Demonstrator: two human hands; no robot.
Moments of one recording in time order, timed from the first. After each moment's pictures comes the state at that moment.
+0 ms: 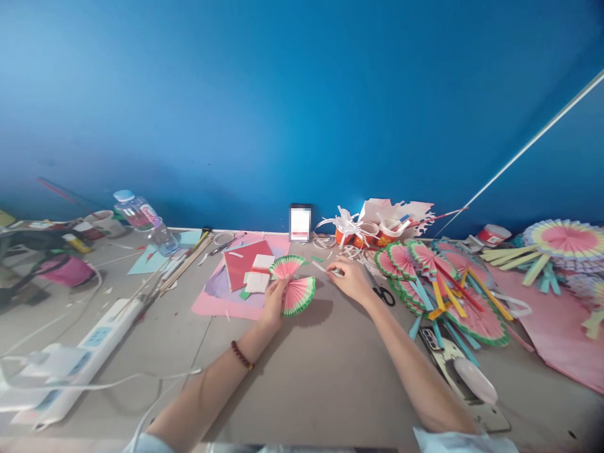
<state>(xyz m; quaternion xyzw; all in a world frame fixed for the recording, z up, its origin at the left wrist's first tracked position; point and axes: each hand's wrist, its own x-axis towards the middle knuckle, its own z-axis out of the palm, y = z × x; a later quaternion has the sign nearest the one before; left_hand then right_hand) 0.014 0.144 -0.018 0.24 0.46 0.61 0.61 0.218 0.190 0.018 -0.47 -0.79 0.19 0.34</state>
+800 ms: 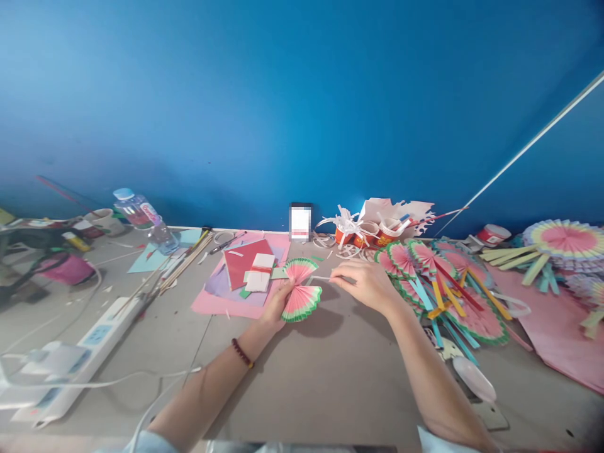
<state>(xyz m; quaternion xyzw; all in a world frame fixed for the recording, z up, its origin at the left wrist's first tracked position) 0.012 0.136 -0.008 0.27 0.32 0.50 0.76 0.227 0.150 0.086 -0.39 -0.89 0.04 0.25</state>
